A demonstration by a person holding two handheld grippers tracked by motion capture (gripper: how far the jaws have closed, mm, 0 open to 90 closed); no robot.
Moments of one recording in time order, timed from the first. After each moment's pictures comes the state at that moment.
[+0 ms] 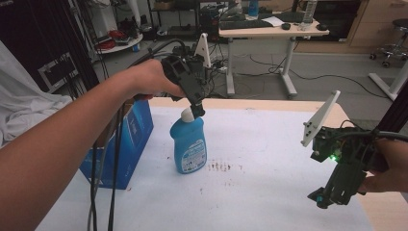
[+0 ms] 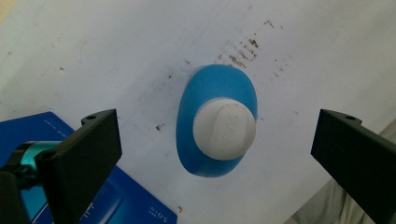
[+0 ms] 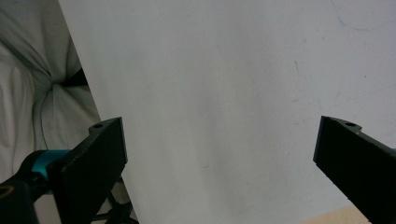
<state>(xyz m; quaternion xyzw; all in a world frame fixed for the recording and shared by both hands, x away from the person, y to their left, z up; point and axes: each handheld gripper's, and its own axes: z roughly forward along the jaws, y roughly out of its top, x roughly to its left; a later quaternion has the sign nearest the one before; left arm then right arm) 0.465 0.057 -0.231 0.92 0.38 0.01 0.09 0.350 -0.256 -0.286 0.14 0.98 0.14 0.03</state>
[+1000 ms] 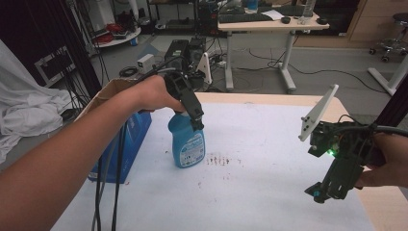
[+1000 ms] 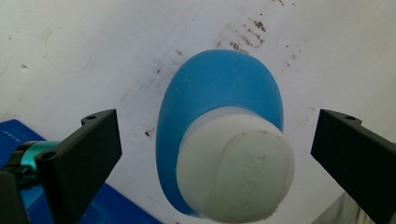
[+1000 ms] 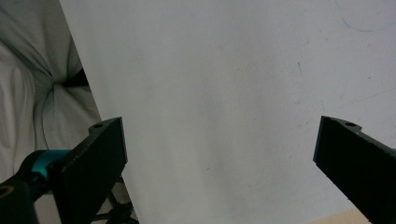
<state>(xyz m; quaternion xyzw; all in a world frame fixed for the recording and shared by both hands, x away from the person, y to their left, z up) 0.464 0.053 -0.279 0.93 0.37 0.00 0.08 0.350 -0.254 -0.288 0.14 0.98 0.14 0.02</state>
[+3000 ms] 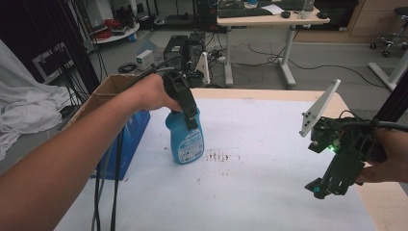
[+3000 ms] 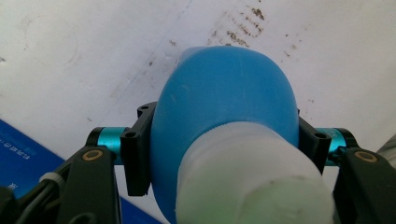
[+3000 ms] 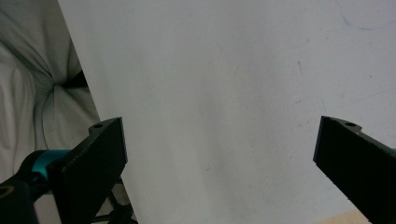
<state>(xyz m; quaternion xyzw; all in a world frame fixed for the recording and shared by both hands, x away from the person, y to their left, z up) 0.466 0.057 -0.281 0.93 0.36 -0.02 0.07 0.352 -0.256 -0.290 0.14 0.98 0.14 0.02</state>
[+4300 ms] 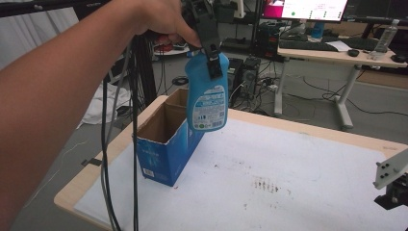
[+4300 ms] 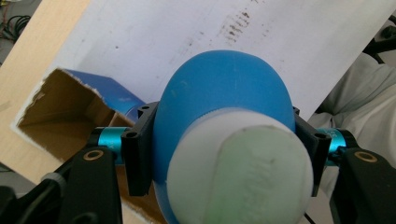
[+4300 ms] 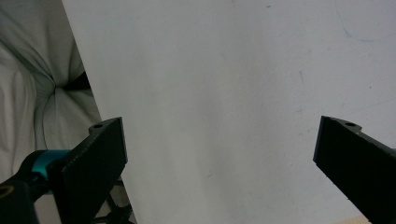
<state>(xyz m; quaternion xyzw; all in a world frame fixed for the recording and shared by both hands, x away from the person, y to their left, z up) 0.421 0.156 -0.093 0.94 0.33 0.03 0.12 0.349 -0.248 -0.288 0.13 0.98 0.14 0.02</state>
